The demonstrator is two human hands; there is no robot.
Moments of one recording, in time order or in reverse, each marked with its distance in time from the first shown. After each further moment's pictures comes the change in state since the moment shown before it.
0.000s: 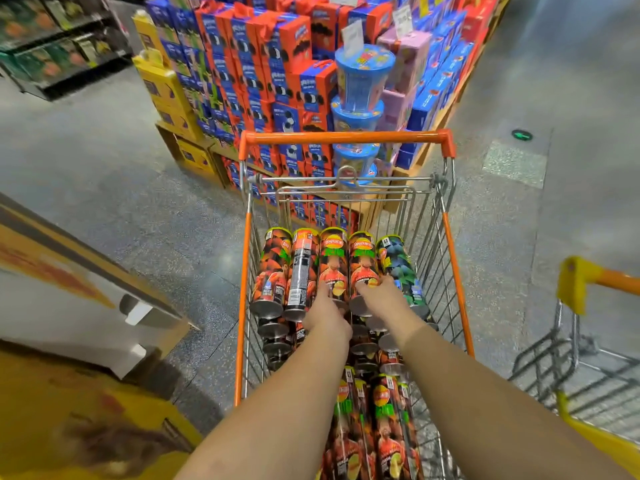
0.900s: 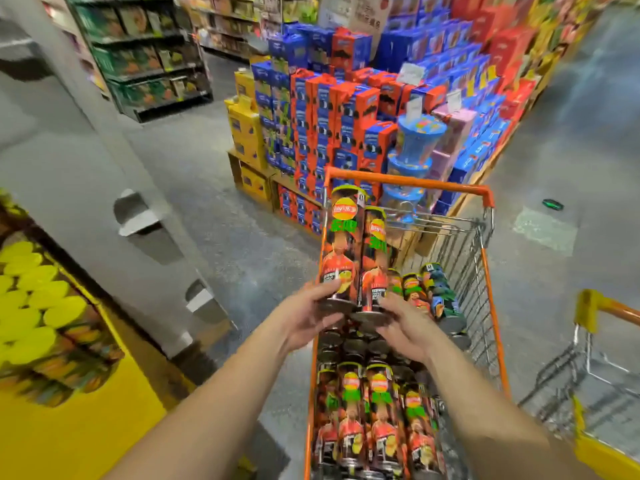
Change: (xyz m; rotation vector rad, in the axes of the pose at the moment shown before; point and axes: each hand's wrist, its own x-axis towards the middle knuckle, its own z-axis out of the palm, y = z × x) left_hand -0.126 0.121 -0.193 0.258 -0.716 0.197; right_hand -0.165 -0.018 0.025 0.933 -0.658 -0.195
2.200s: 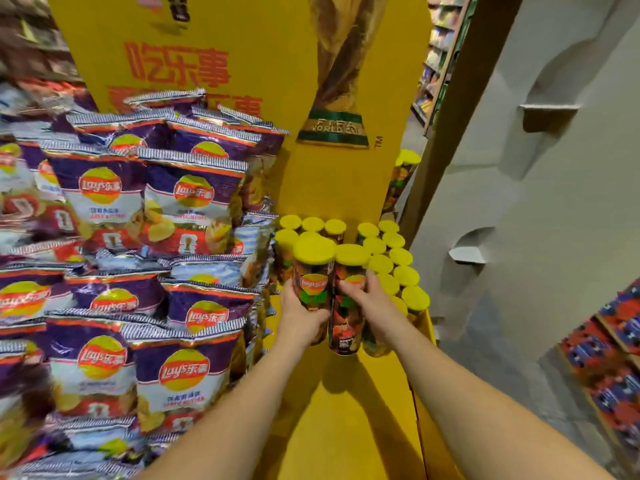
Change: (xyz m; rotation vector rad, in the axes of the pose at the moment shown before) left_hand -0.368 0.036 -0.430 0.204 1.315 0.561; right_hand 0.035 0.301 0.574 -0.875 -0.788 -0.108
